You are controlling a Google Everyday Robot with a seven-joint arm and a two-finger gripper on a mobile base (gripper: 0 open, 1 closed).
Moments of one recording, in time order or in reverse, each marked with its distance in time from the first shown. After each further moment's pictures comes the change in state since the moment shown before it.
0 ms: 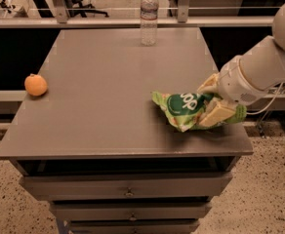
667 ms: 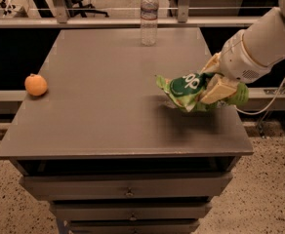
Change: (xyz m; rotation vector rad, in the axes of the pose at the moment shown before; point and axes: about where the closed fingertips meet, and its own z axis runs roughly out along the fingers) arm -0.021 -0.039 -0.030 0.086 0.012 -0.033
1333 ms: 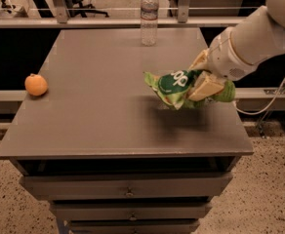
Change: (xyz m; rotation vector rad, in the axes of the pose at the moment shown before) arm -0.027 -0.007 0.008 0.034 -0.045 -0.042
